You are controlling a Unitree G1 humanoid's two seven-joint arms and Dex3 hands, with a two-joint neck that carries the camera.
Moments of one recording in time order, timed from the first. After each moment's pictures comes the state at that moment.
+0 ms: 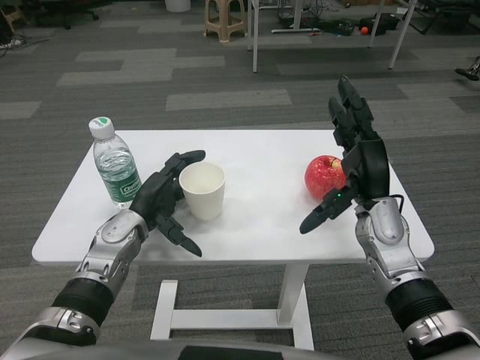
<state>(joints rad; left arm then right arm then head) -0.29 0.14 0.00 0.54 -0.16 -0.22 -0.32 -0.34 -0.35 0.25 0.43 0.38 -0.70 -0.06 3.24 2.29</state>
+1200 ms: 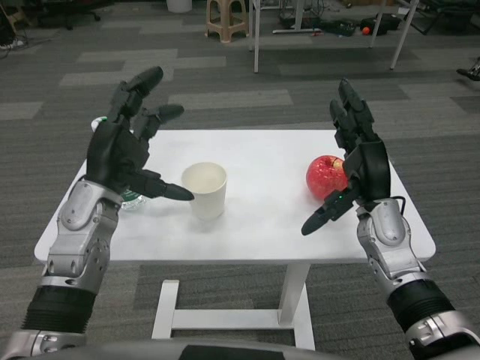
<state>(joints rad) -0.18 0.14 0.12 -0.04 -0.32 -0.21 -0.26 -0.34 -0.35 0.26 0.45 0.38 -0.70 -0.06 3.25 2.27</state>
